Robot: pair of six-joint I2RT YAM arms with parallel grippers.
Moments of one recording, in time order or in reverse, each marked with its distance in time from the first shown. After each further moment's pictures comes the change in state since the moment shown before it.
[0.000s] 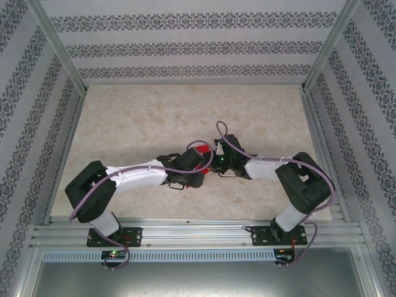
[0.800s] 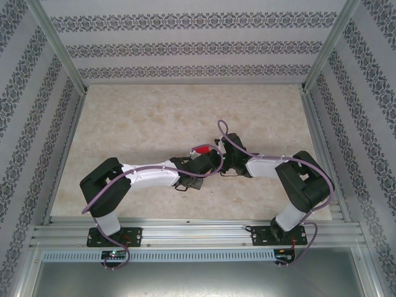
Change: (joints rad) left arm -0.066 0.112 0.084 -0.101 -0.215 -0.045; right arm -0.033 0.006 0.005 -0.011 -0.065 -0.027
